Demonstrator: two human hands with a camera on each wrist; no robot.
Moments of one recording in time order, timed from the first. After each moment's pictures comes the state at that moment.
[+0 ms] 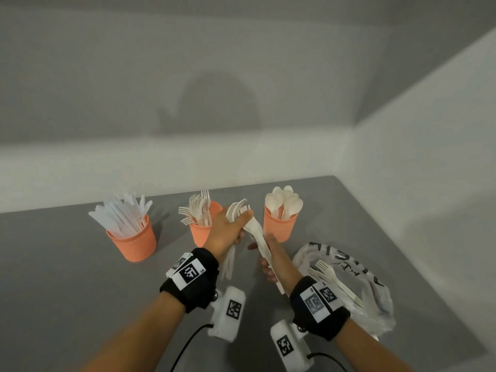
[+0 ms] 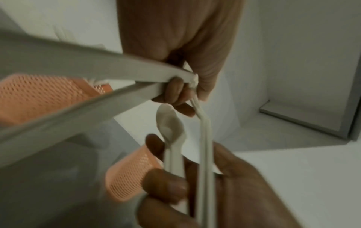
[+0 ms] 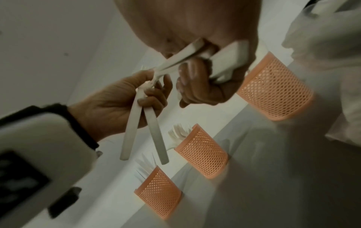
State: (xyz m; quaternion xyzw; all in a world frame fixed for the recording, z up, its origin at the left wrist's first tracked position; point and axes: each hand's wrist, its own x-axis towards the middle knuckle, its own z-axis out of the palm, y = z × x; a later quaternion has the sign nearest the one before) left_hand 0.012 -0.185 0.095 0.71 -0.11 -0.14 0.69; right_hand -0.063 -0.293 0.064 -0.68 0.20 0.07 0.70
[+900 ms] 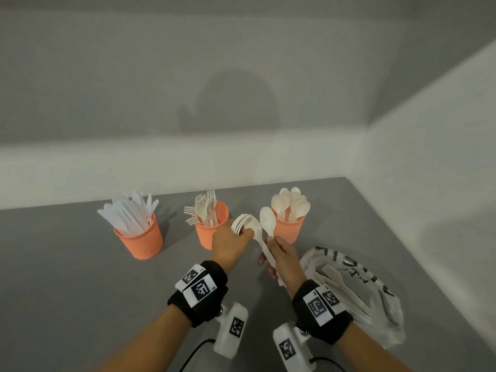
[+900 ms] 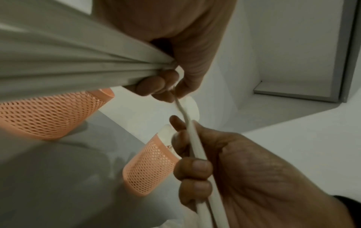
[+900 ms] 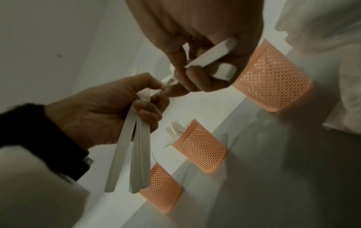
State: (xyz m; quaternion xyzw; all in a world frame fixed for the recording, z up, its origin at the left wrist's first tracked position) left_hand 0.003 -0.190 0.075 0.81 -0.04 -0.06 0.58; right_hand -0.060 -0.299 0.054 -0.70 0.16 -0.04 0.69
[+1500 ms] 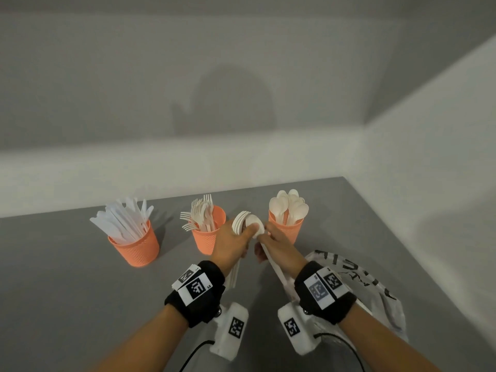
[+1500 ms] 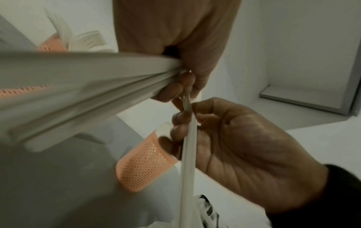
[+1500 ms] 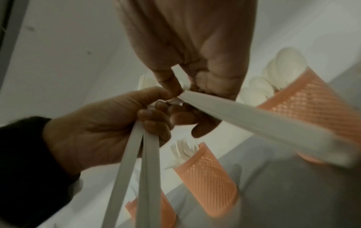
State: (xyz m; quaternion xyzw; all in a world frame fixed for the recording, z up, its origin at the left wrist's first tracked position) left_hand 0.012 -0.196 0.083 0.74 -0.10 -0.11 0.65; right_hand -0.033 -0.307 0.084 -0.74 0.10 0.04 0.66
